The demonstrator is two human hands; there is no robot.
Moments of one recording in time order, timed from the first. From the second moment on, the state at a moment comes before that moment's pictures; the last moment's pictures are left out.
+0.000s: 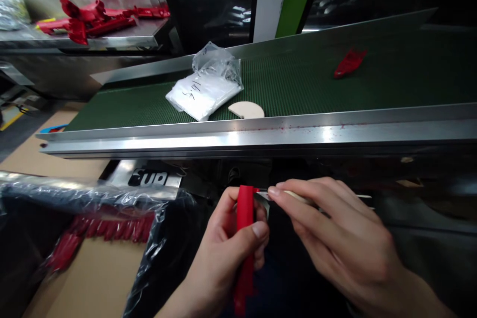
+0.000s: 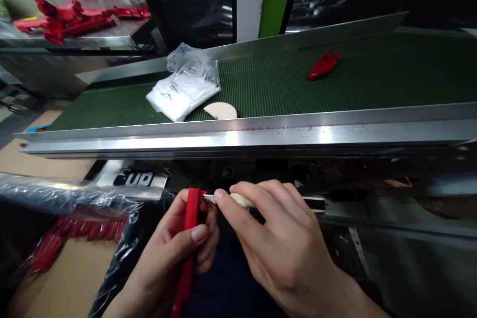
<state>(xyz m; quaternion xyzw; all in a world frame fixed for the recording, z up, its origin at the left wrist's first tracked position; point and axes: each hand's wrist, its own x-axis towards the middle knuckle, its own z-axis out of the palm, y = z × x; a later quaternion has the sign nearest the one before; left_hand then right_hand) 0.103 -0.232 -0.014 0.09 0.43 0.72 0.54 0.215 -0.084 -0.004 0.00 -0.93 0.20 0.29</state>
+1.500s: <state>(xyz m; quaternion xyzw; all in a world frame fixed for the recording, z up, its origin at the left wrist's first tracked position) 0.111 -0.238 -0.015 0.01 0.18 0.74 0.65 0.216 -0.090 -0.012 -0.01 -0.90 0.28 0.34</state>
